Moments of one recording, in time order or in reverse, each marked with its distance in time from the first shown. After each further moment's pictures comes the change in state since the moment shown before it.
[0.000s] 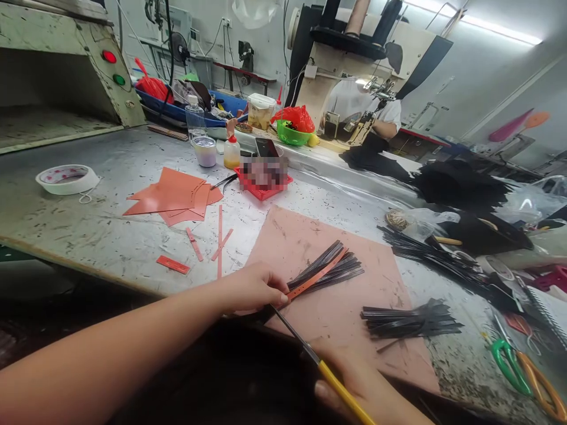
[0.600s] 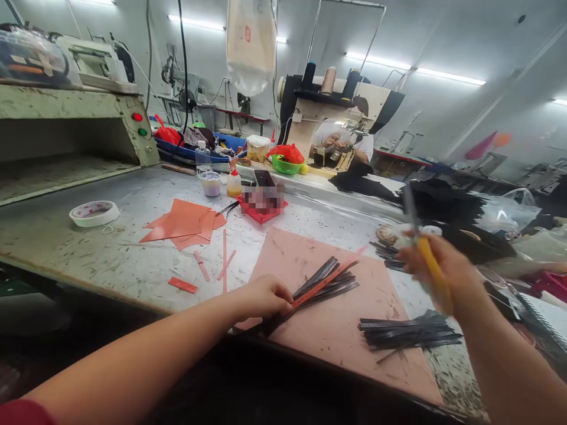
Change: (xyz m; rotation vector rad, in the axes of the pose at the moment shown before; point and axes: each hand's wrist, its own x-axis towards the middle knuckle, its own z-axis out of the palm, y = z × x) left_hand 0.007 0.003 0.003 0.052 0.029 0.031; right_hand -0.005 -0.005 -0.143 -0.385 1.086 0.075
